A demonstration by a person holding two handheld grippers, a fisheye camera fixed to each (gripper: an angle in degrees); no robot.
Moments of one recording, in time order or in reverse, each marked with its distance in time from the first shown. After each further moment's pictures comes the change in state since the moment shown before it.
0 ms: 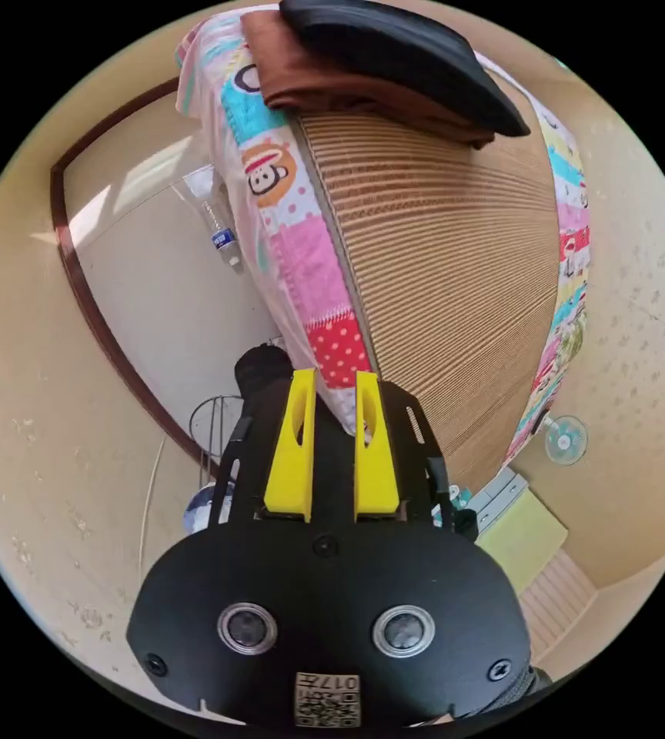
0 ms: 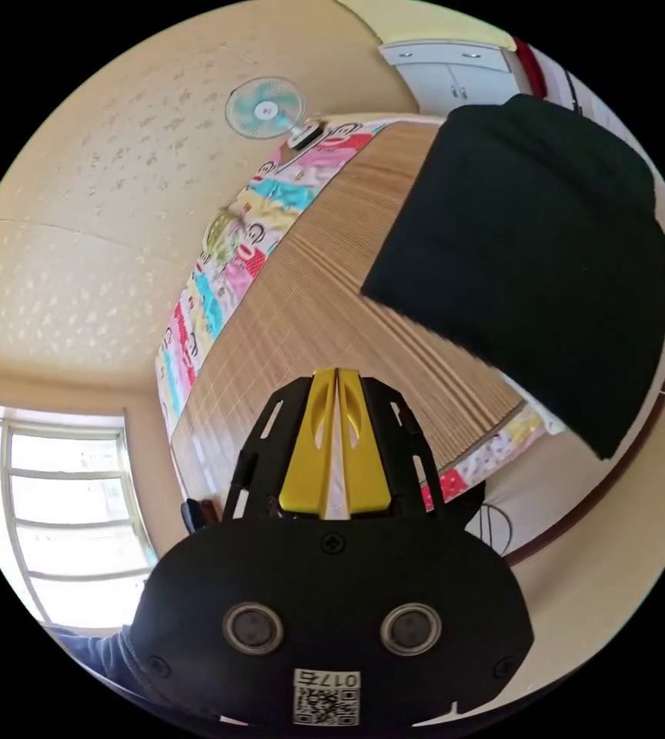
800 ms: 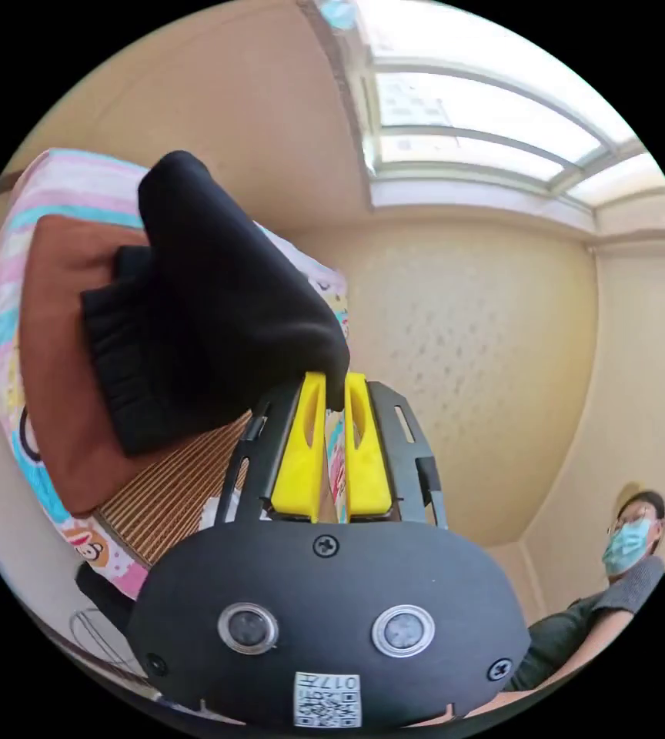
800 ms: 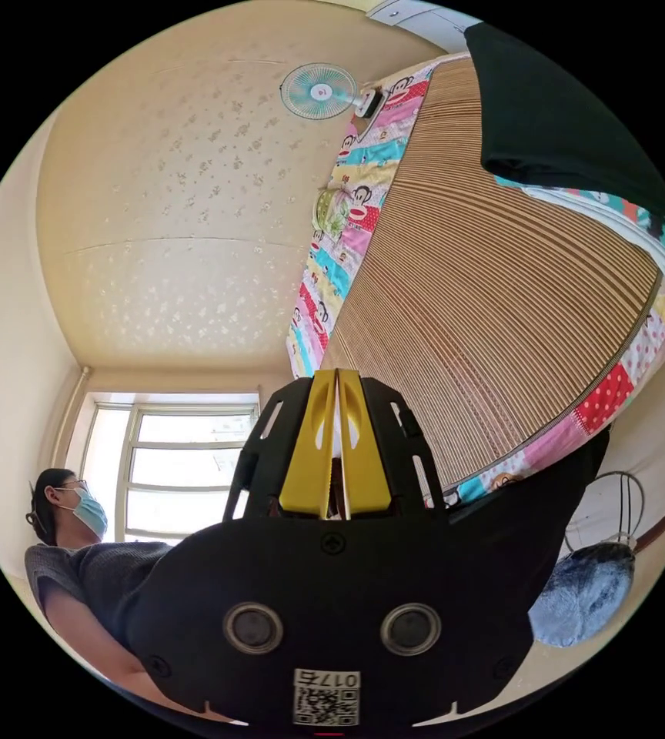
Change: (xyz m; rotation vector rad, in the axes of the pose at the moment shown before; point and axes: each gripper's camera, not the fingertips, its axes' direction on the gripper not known) left arm 0.117 -0.110 -0.225 0.357 0.769 0.461; right arm 0.079 0.068 0.013 -0.045 -0.537 0.042
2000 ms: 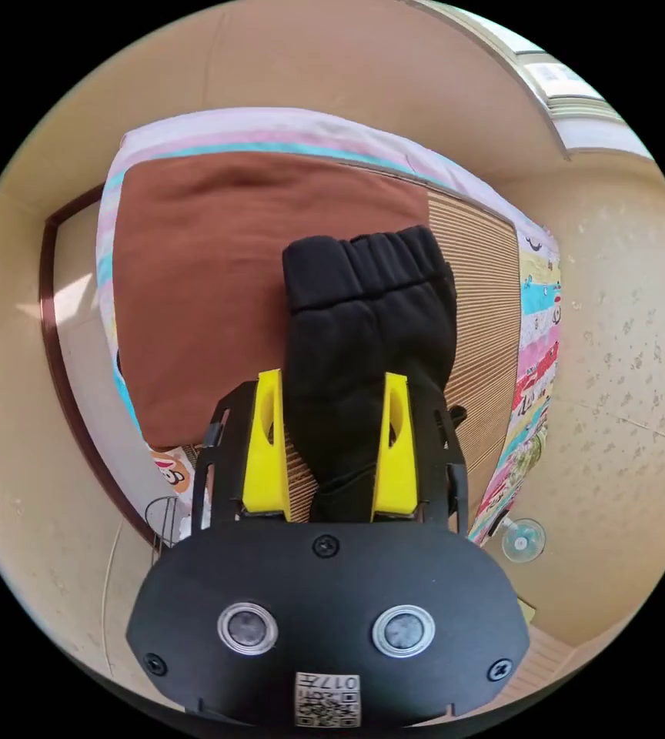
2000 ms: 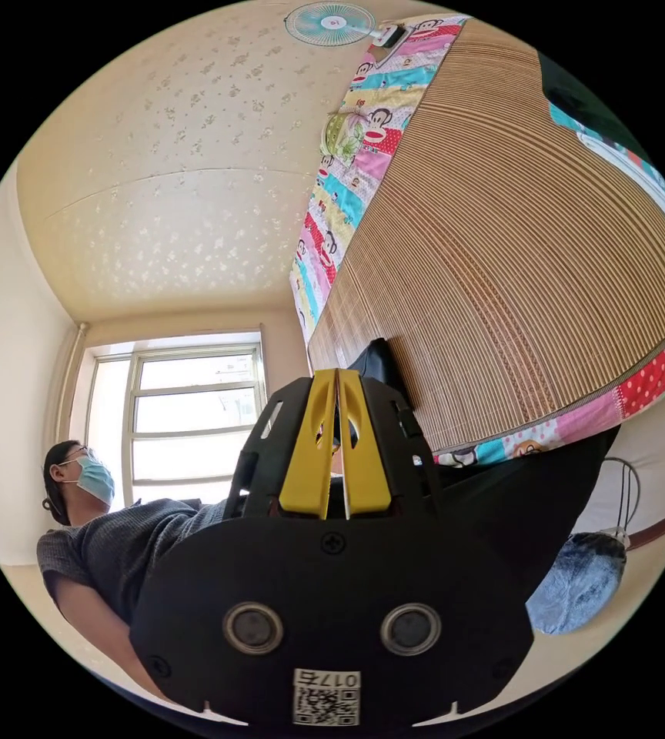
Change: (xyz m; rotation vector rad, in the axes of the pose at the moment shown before) left arm -0.015 0.130 0.128 -0.096 -0.762 -0.436; right arm 0.084 -0.096 0.076 -0.258 -0.018 -0.035
